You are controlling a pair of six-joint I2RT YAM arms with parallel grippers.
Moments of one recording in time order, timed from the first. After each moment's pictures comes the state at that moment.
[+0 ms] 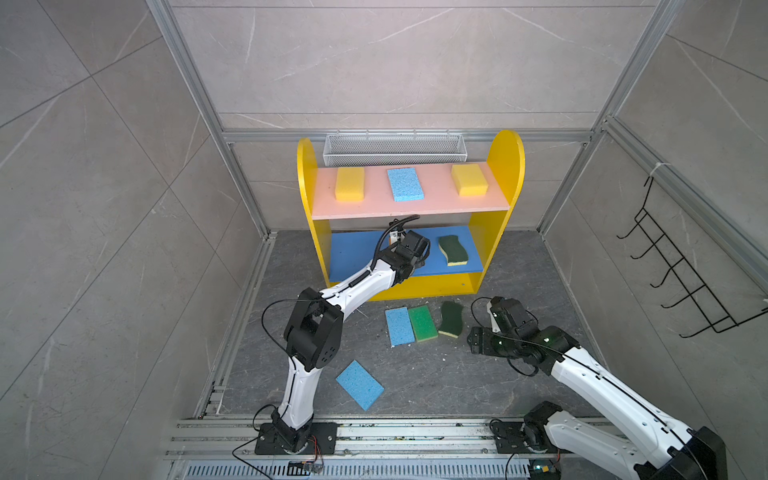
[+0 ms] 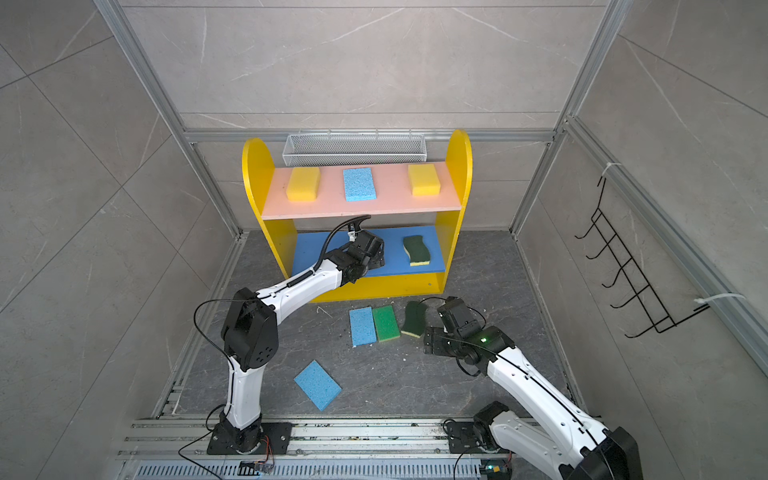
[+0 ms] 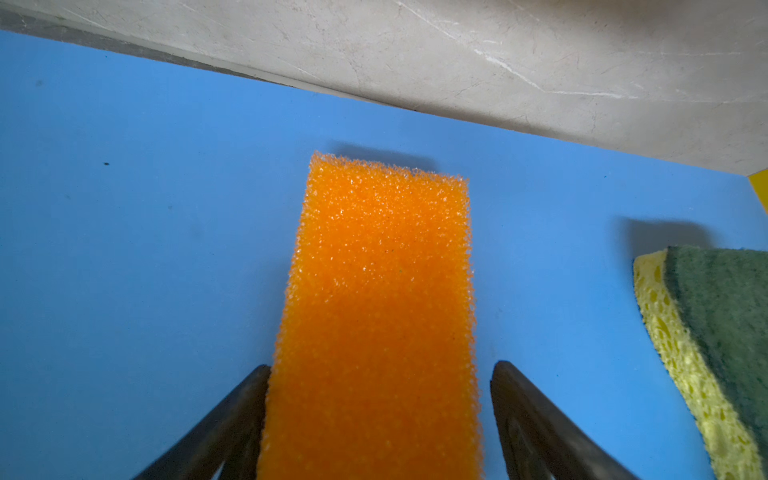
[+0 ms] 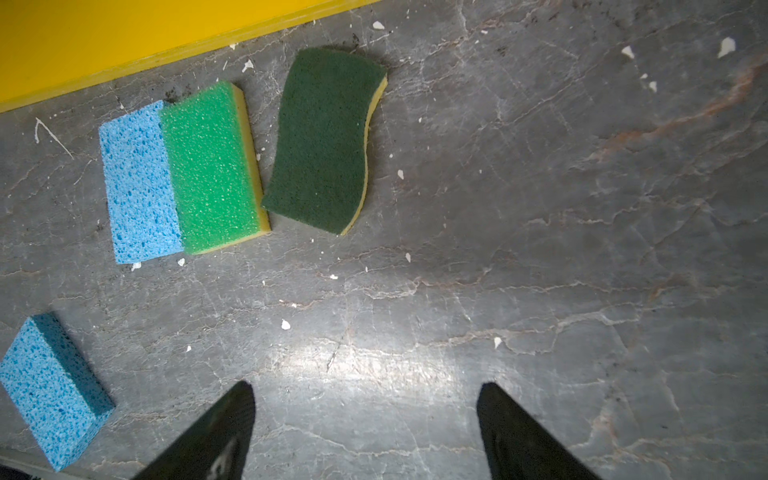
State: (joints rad) left arm -0.71 2.05 1.76 -0.50 -0.48 -0.70; right arm 0.50 0.97 0.73 -0.80 0.03 0.53
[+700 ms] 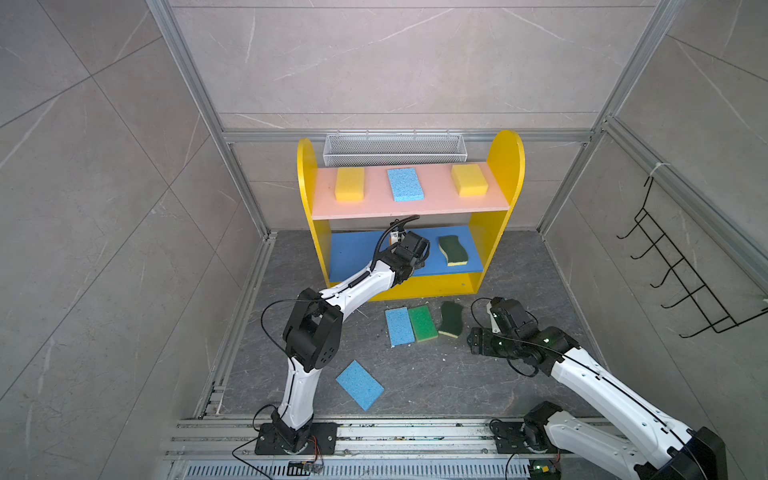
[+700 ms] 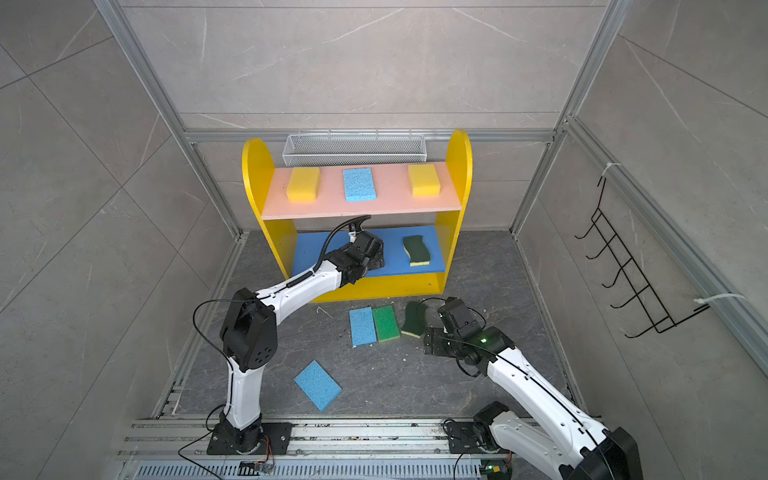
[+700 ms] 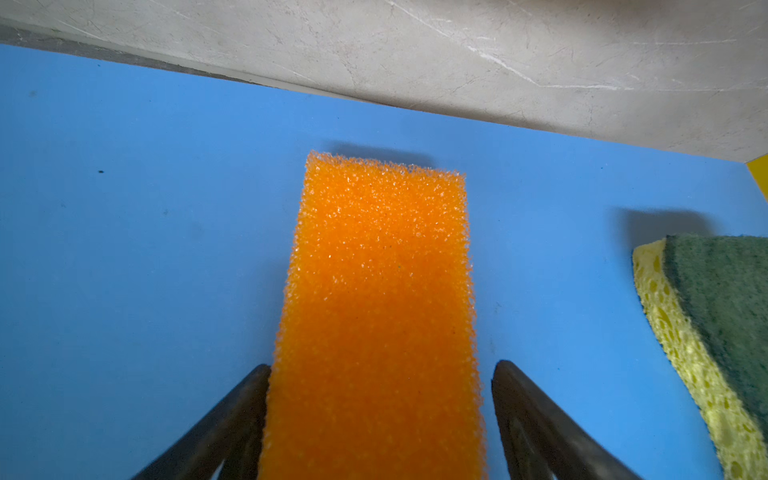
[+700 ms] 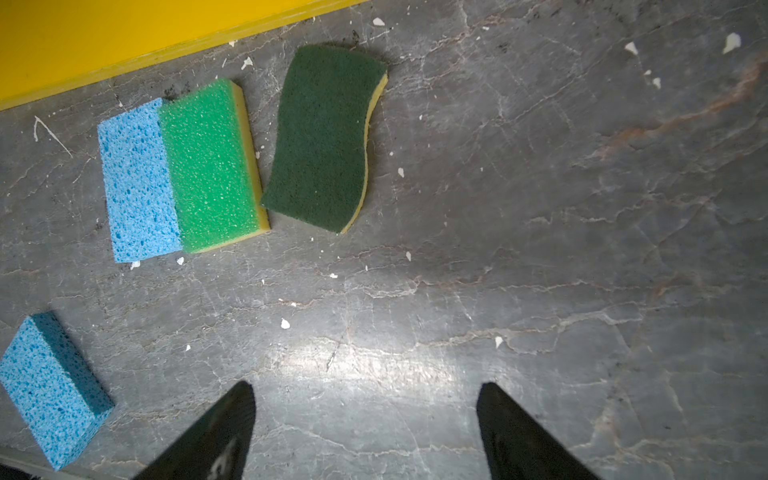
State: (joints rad) left arm -0.71 2.04 1.75 -0.49 -0.48 -0.68; right arm 0.50 0.97 0.72 -0.80 0.03 0.53
